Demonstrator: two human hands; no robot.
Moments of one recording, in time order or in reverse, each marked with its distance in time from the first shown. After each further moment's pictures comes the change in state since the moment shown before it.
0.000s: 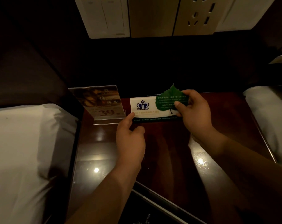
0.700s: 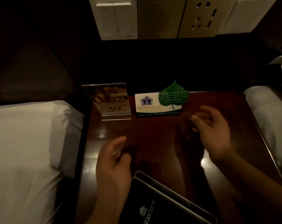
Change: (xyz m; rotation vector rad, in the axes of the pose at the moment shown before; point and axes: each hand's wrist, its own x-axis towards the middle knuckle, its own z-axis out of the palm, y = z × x) left_hand -0.063 -0.016 -0.080 0.170 0.092 0.110; right_hand -0.062 0.005 -0.037 0.109 0.091 0.200
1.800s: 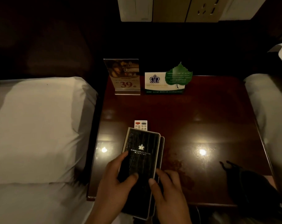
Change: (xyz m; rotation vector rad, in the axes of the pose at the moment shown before) left_hand -0.111 -0.043 -0.077 0.285 -0.263 -0.137; right_hand -0.265 0.020 0.016 -0.502 -0.432 0.084
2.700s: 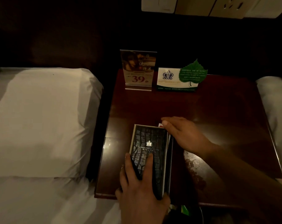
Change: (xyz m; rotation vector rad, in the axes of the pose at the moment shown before) left_hand -0.019 -0.015 0.042 0.742 0.011 0.061; right_hand 0.144 -0.057 -0.062 -0.254 -0.190 -0.377
